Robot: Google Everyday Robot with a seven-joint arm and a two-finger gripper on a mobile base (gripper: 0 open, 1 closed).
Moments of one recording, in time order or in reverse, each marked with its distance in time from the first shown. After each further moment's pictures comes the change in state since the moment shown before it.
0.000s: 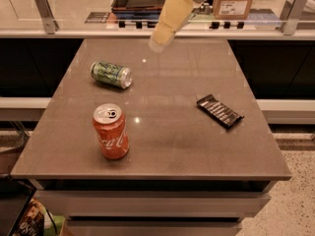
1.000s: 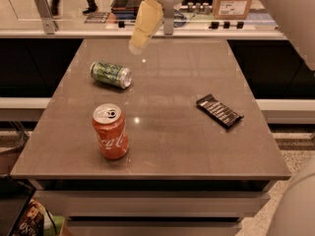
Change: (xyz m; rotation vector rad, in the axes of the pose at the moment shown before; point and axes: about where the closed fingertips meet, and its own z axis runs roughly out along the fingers) arm -0.042 -0.009 0.047 0.053 0.063 -0.008
